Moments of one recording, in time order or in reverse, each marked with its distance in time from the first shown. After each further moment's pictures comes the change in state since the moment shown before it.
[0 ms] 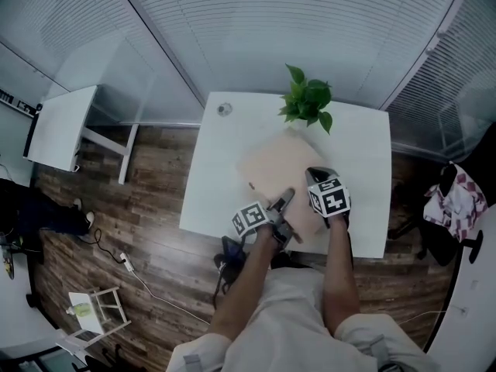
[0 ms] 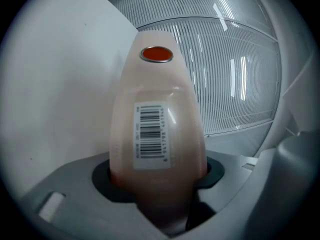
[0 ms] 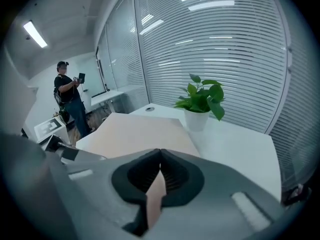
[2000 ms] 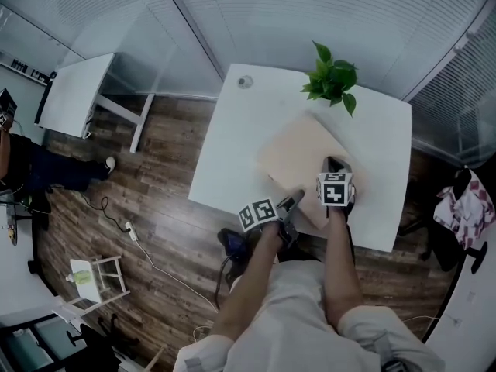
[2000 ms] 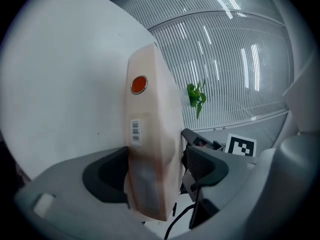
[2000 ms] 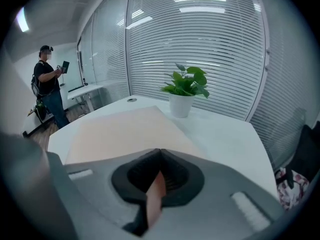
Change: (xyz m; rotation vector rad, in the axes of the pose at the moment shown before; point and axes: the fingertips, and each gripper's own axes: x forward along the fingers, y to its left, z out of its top) left arm -0.049 0.054 -0.038 0.013 0.034 0.187; right arm 0.022 -0.012 -0.044 0.044 0.006 -0.237
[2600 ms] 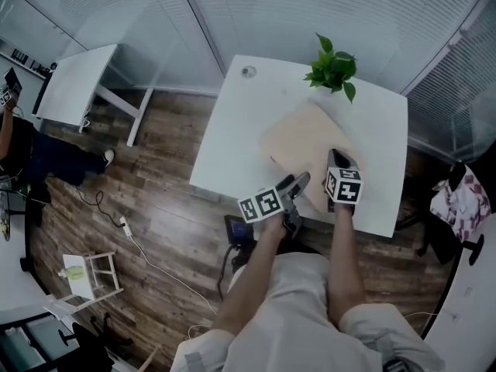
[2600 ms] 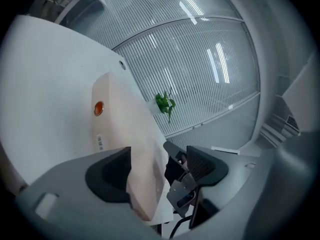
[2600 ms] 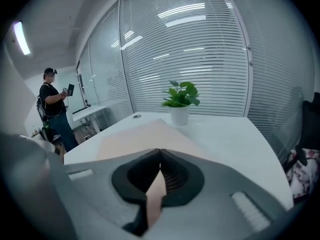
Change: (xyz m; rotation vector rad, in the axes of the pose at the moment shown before) left arm -0.038 -0.066 0.008 0.258 -0.122 -0.177; right arm -0.049 0.011 -0.005 0.153 -0.151 0.050
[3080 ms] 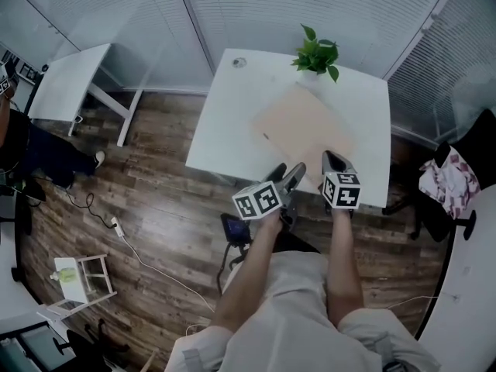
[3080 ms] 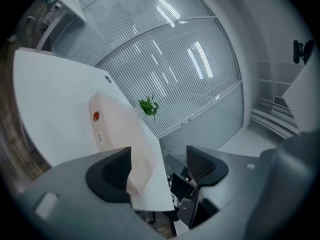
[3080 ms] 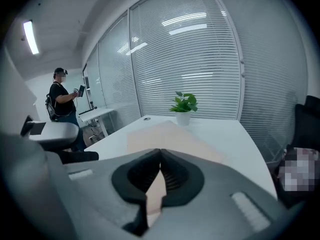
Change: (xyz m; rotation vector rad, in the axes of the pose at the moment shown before) left arm -0.071 -0.051 -0.031 0.171 -0.050 -0.055; right arm -0.116 0.040 -0.030 -0.015 -0.057 0.009
